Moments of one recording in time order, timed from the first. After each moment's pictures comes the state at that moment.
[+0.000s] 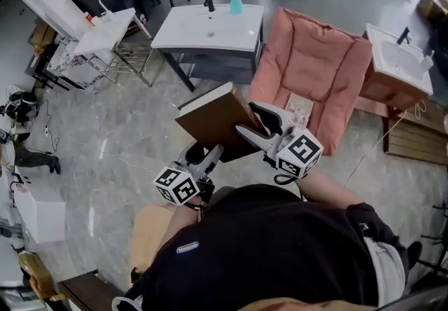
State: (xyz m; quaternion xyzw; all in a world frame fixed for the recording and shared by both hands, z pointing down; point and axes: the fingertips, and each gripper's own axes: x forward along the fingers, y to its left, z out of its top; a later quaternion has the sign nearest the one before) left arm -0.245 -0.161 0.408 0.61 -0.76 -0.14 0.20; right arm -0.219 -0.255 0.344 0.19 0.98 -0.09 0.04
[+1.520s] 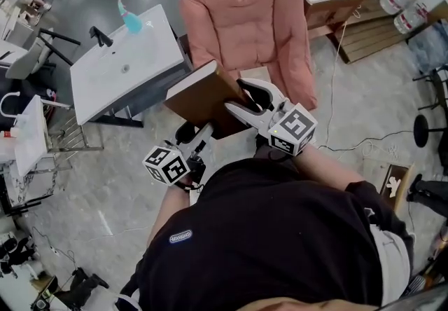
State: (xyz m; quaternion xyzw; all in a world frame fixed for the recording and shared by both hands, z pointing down) left arm -0.383 -0.350 0.478 0.80 -0.51 -0.08 0.31; right arm -0.317 -0.412 0.401 -0.11 0.99 -0.10 -0.01
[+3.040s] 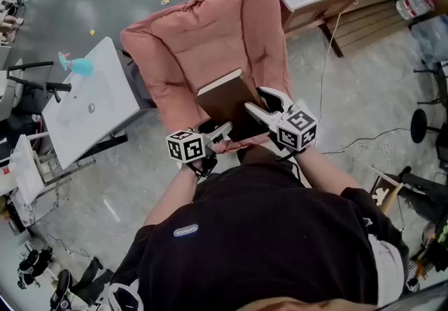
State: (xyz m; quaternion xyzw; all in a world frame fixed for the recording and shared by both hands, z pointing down) left arm -0.236 -0.617 0.658 0.77 -0.39 0.01 0.51; right arm -0.171 -0.692 0.593 -0.20 0.93 -0.27 -0.12
